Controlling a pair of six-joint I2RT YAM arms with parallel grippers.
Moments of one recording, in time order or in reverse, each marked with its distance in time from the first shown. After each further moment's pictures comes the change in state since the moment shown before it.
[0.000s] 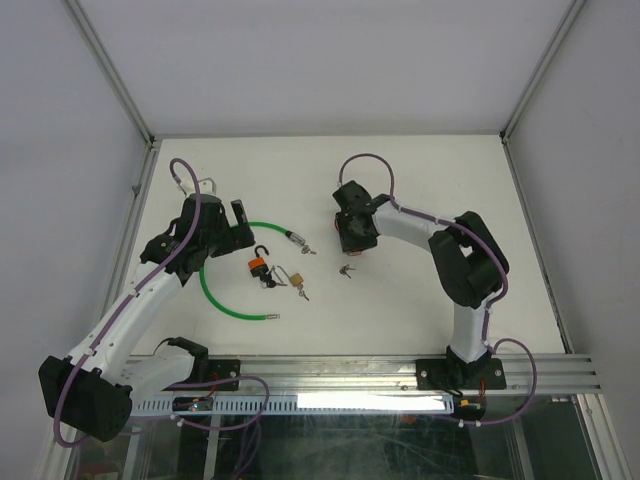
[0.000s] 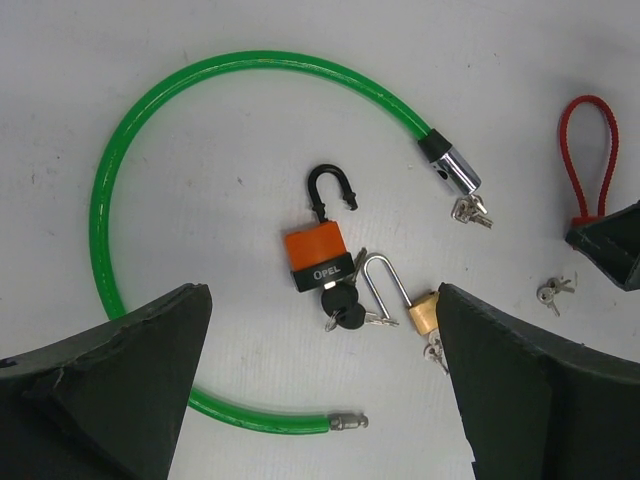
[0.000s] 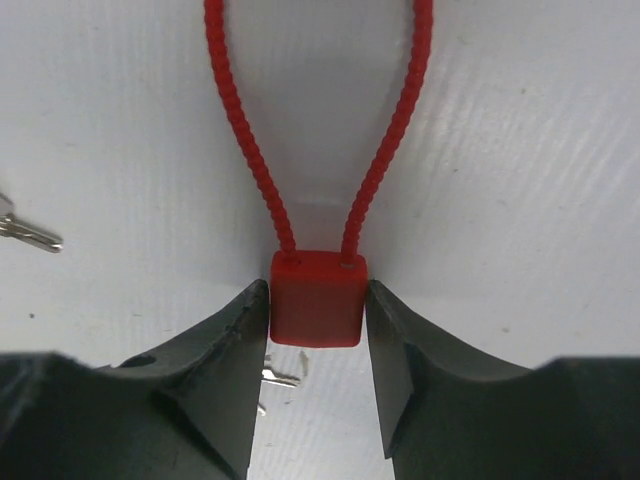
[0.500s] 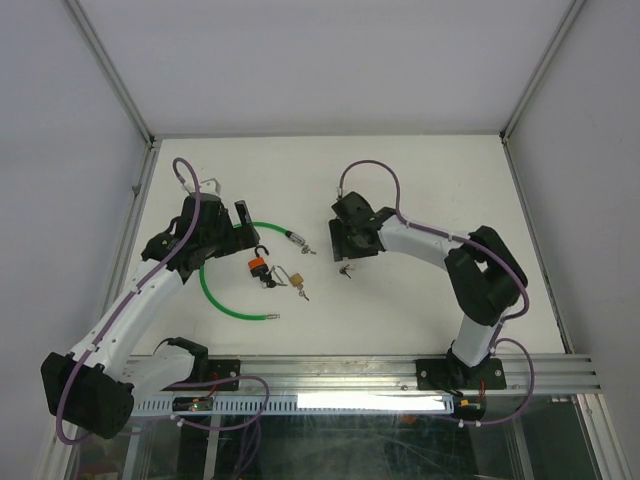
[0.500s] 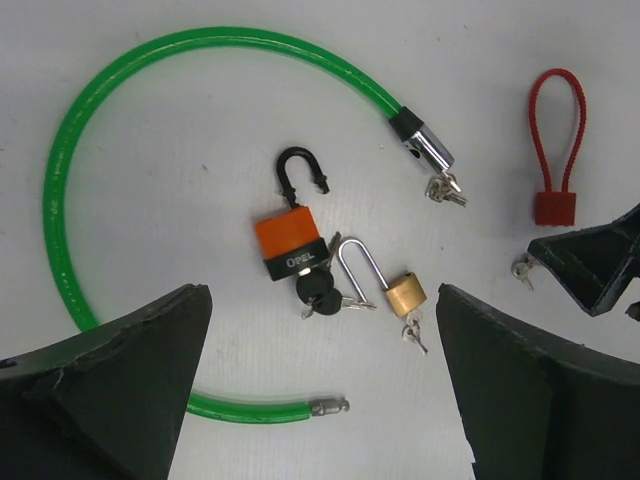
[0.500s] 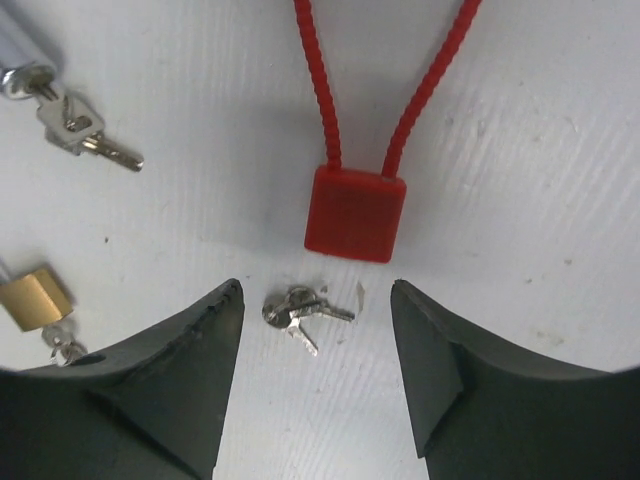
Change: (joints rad) left arm 0.013 0.010 0.000 0.005 0.072 -0.002; right arm 0.078 -0.094 -0.086 0.054 0.006 0.098
